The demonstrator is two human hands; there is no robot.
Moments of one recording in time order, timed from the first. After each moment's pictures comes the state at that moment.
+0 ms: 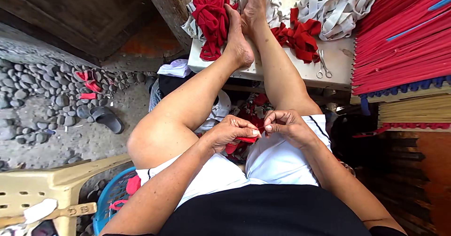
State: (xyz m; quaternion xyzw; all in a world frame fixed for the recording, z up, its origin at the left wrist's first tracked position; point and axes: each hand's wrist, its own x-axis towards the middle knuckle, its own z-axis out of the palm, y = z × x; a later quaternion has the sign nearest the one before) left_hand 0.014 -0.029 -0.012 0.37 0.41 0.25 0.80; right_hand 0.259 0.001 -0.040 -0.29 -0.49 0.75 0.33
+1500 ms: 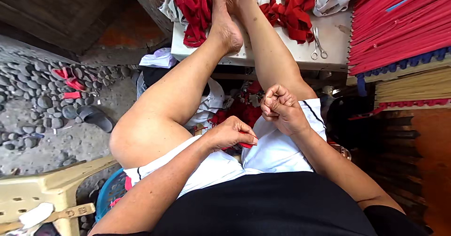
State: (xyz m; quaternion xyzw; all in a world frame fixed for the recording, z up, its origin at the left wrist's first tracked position) left_hand 0.033 -0.038 -0.022 0.49 0.42 0.11 0.75; right_hand 0.247 0.000 -0.039 -0.23 -0.40 0.75 0.47
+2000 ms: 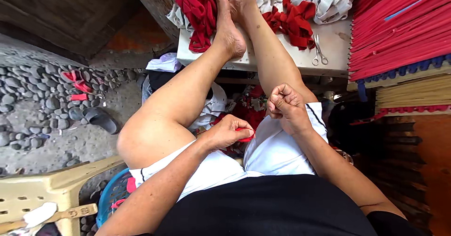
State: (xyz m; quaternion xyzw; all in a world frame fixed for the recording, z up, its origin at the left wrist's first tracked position) left_hand 0.022 -0.036 -0.019 0.54 0.44 0.19 0.69; right_hand 0.249 0.008 -0.036 -0.31 -0.44 0.68 0.49
